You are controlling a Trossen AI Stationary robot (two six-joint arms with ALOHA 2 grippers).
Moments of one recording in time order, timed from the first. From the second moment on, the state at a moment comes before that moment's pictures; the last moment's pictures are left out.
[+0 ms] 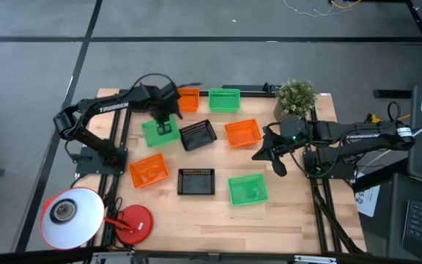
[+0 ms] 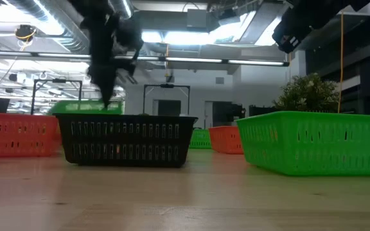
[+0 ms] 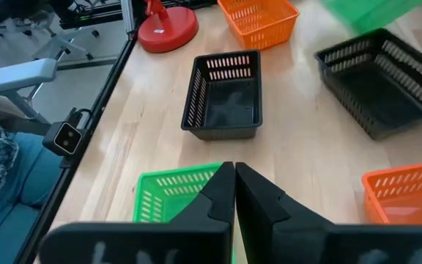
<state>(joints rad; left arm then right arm) 0.58 1.45 1.11 -0.88 -0.14 0.26 0.00 0.97 0.77 -0.39 -0.24 0.13</state>
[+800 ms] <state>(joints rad) 0.57 1.97 2.09 -0.68 -0.05 0.47 0.00 0.97 0.77 -0.39 -0.24 0.12</state>
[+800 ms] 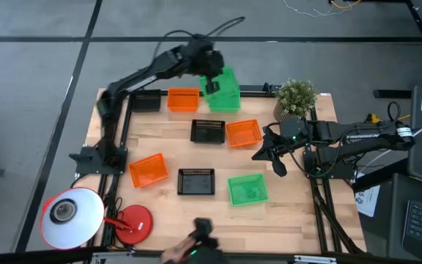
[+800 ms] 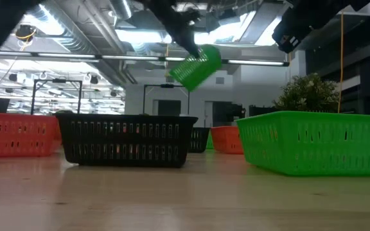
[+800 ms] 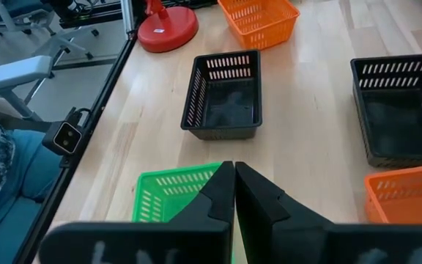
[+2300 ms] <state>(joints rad) 0.58 2.30 2.34 -0.90 -0.04 0.60 0.00 0.97 0.77 -0.41 -0.24 0.07</state>
